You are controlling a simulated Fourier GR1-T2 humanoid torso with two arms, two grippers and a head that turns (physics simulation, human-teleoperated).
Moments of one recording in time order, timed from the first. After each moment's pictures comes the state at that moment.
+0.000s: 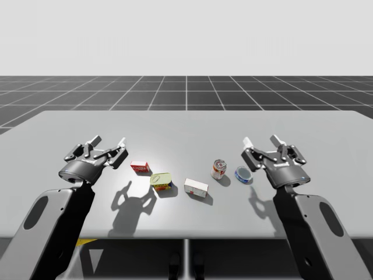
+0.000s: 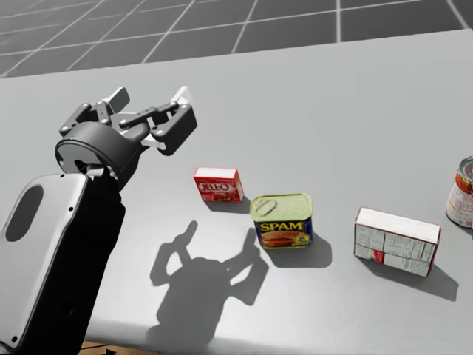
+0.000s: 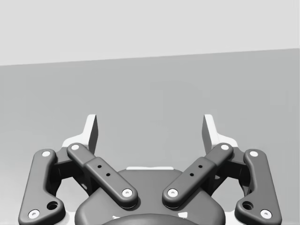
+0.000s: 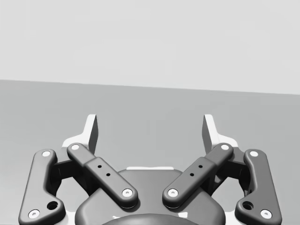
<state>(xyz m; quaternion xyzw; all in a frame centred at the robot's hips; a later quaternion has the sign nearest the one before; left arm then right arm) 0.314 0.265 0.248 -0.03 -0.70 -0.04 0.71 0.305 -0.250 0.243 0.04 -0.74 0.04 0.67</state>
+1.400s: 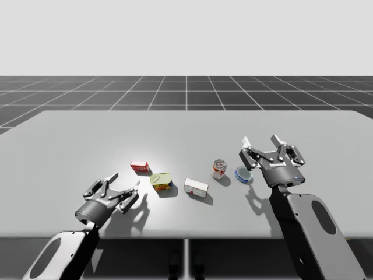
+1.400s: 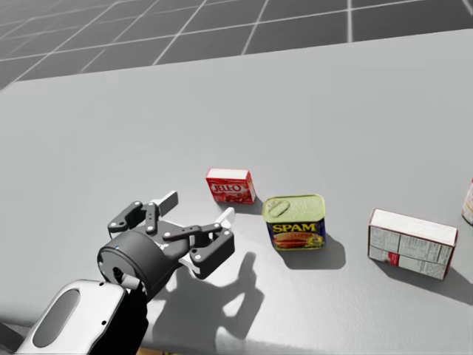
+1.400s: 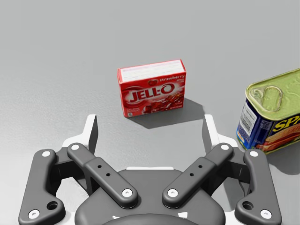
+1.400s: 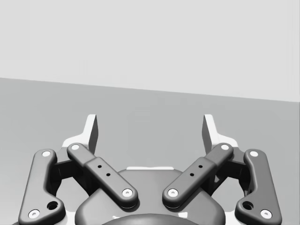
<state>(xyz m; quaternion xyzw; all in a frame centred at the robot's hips) 0.246 0.251 0.162 -0.06 -0.60 -0.12 0.79 0.308 -0.242 0.238 -0.01 -0.75 0.04 0.66</state>
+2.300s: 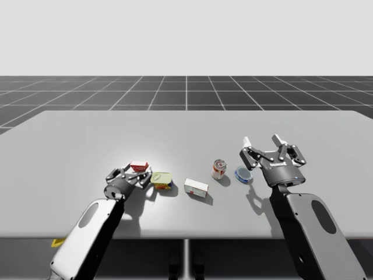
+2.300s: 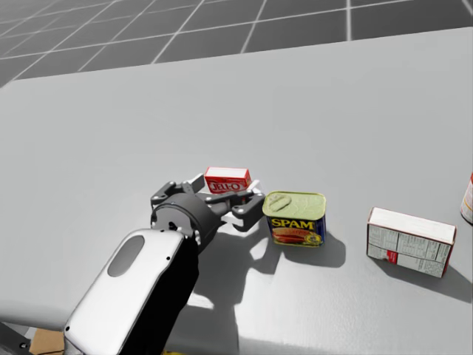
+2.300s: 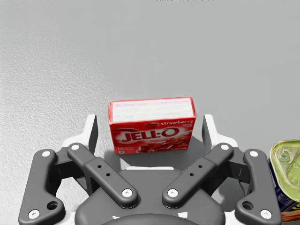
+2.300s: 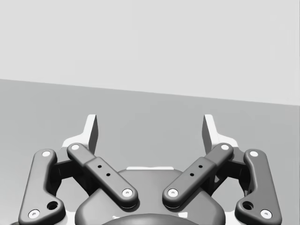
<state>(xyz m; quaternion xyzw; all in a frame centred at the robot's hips) 0.313 0.219 0.148 -0.04 -0.56 -0.06 0.83 0.309 -0.243 0.238 -0.02 -0.75 0.04 0.66</state>
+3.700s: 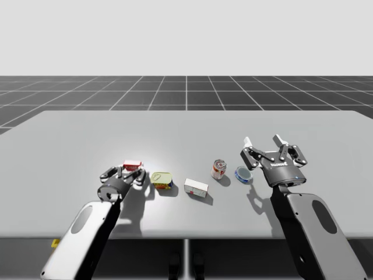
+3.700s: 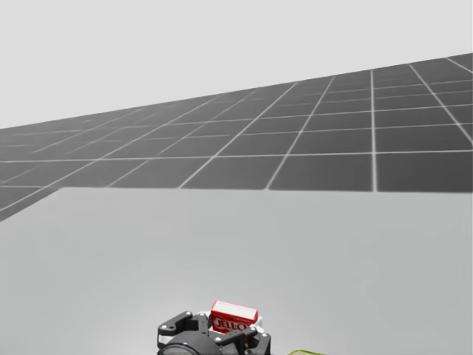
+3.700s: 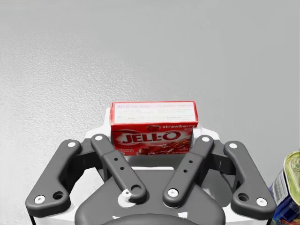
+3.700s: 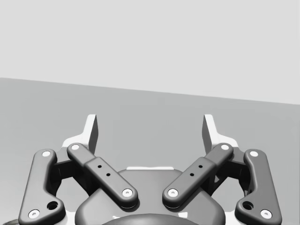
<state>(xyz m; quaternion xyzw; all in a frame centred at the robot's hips) 0.305 0.220 0.167 0.02 -0.56 -0.04 0.83 0.309 -0.246 0.237 -0.02 -0.75 0.04 0.66</state>
